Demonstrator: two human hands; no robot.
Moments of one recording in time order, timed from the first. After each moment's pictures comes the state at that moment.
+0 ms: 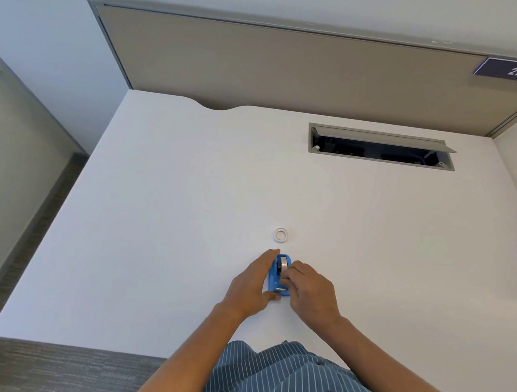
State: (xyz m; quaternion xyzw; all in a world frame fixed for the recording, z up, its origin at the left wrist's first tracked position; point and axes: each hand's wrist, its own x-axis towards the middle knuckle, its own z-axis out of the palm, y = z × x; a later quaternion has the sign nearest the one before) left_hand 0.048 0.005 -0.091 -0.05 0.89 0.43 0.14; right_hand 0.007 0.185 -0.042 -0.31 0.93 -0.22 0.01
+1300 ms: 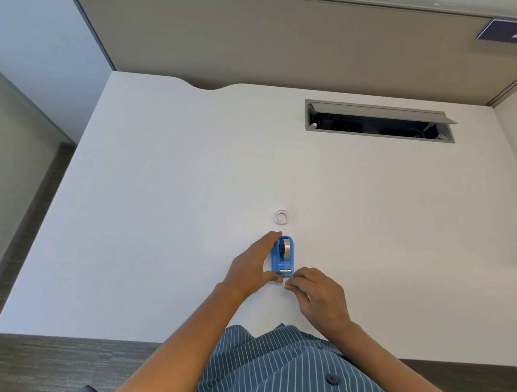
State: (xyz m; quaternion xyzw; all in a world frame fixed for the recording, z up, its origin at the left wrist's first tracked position) left_hand 0.042 -0.004 -0.087 -0.04 0.89 0.42 0.15; right_hand 0.049 0.213 -0.066 -0.30 0.92 -0.26 -0.02
